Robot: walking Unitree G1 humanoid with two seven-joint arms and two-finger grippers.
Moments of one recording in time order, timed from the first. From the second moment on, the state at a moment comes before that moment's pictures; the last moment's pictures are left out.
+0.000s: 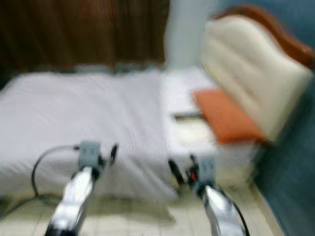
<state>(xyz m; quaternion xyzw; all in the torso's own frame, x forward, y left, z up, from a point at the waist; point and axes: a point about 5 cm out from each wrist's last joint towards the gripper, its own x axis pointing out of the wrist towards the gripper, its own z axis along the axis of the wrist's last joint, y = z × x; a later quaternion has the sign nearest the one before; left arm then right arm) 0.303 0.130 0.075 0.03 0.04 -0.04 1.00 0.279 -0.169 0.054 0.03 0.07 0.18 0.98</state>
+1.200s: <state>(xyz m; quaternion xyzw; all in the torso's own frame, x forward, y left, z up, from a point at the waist) 0.272 0.098 0.092 -0.02 -0.01 -0.15 0.99 0.298 -0.175 0.039 -0.05 0.16 0.16 0.97</state>
